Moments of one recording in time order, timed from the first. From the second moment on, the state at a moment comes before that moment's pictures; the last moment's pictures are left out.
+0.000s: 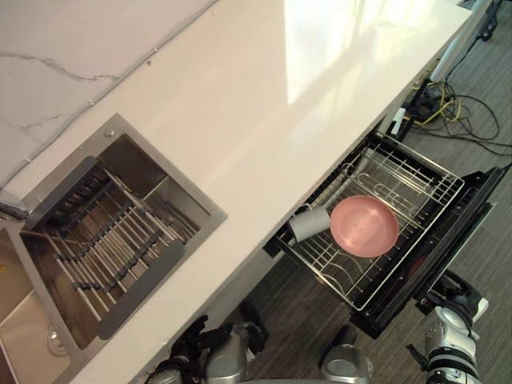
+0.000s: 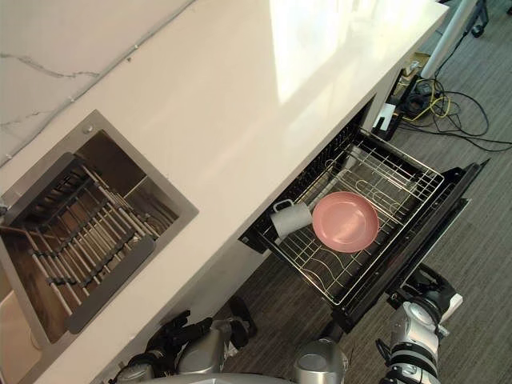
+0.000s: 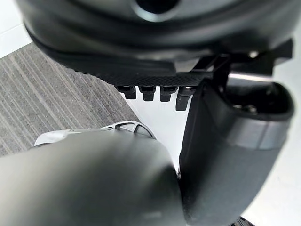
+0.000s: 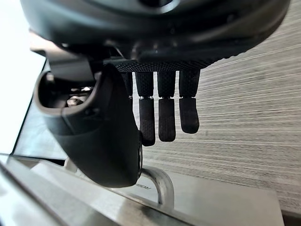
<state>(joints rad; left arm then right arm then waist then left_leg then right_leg) 0.14 0.11 0.06 0.86 -0.16 -0.01 -0.11 -0.14 -0.31 -0.50 0.69 0.20 0.07 -0.40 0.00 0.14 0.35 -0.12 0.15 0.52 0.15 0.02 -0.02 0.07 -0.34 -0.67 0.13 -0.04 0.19</state>
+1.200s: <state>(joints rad) 0.15 0.09 0.18 0.99 -0.47 0.03 0.05 0.09 -0.13 -0.38 1.12 0.10 -0.11 -0.13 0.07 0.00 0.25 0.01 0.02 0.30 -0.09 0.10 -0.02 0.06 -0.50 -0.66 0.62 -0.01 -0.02</state>
